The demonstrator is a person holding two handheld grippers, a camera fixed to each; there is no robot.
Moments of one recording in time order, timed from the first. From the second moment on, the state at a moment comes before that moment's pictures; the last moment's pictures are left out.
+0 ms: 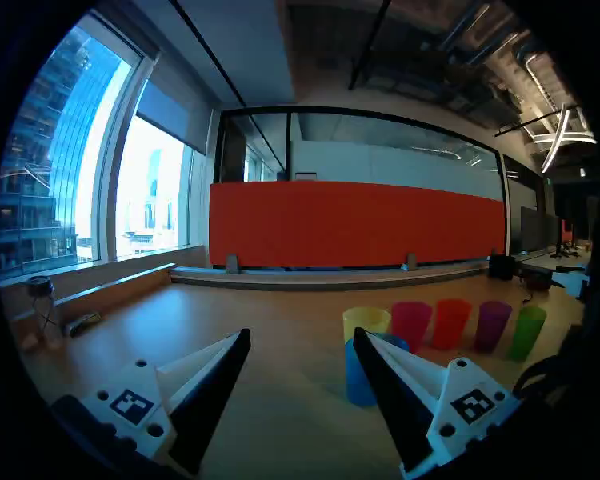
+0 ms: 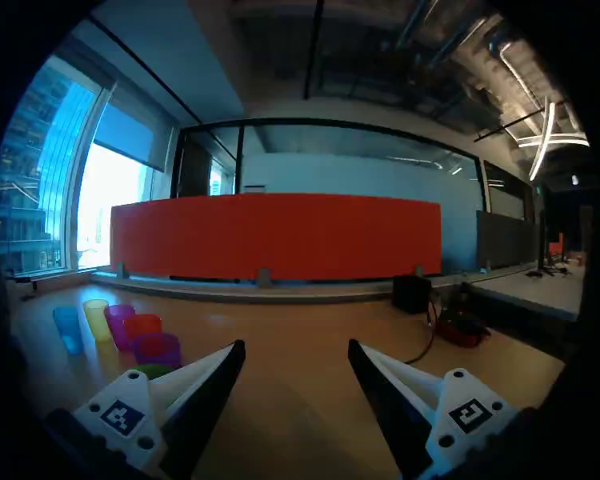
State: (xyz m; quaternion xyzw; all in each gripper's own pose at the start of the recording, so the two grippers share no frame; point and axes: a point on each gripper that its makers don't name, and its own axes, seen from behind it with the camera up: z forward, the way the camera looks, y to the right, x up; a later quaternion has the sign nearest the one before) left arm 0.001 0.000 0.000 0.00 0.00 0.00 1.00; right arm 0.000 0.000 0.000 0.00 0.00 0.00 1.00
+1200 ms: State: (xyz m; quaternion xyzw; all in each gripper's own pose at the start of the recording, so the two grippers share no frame) left arm 0.209 0.021 0.028 -0.06 0.02 0.01 1.00; right arm 0.190 -0.011 0.019 0.07 0.01 -0.01 1.00
